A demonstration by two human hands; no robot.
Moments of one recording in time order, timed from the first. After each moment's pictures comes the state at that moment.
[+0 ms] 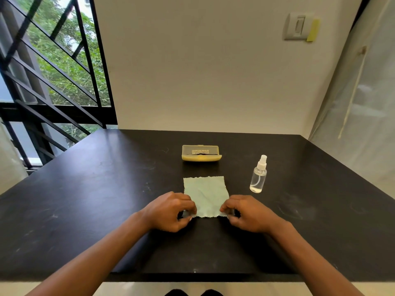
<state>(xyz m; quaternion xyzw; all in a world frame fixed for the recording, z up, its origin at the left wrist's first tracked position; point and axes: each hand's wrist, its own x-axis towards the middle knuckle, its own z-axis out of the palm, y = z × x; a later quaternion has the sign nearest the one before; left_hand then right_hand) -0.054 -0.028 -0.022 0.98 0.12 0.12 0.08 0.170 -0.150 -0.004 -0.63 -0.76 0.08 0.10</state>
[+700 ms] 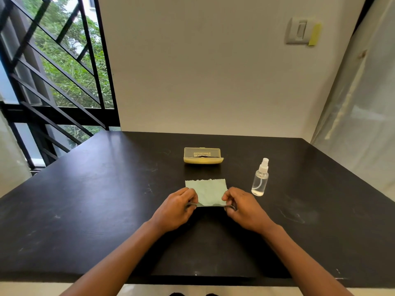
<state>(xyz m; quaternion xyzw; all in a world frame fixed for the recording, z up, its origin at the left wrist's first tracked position) -0.036 -0.037 -0.036 0.91 0.25 0.28 0.17 0.165 -0.135 -0.019 -0.67 -0.69 0.09 0.27</state>
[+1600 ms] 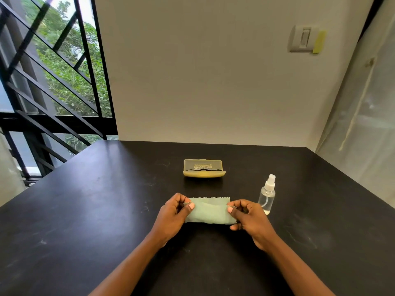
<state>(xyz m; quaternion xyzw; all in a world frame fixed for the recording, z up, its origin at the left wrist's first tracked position) -0.018 -0.014 -0.030 0.72 0.41 0.35 0.44 0.170 -0.108 -0.017 -0.65 -0.39 0.37 0.53</state>
